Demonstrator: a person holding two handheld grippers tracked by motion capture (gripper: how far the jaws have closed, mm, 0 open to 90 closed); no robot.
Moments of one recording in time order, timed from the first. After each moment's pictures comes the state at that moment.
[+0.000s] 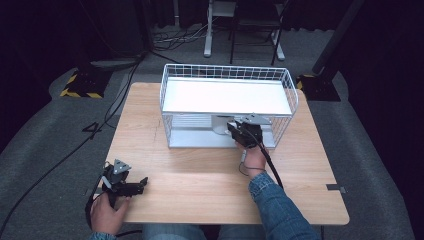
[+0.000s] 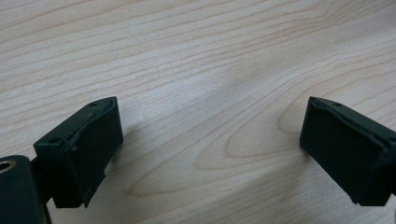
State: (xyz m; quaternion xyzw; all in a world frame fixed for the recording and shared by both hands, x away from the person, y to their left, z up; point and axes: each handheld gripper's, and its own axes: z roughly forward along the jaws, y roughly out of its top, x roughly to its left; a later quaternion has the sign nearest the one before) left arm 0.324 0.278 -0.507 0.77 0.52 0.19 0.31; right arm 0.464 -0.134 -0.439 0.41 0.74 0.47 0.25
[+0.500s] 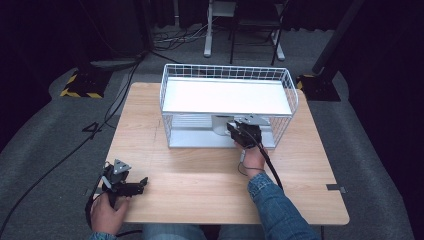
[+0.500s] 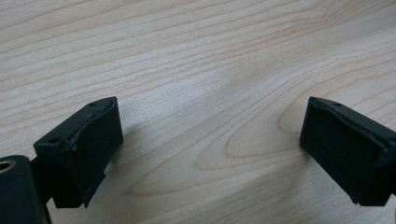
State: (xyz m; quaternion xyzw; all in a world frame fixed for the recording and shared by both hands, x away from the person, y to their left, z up) left arm 0.324 0.278 -0.507 0.77 0.52 0.19 0.31; right arm 0.465 -0.131 -0.443 0.41 0.74 0.47 0.26
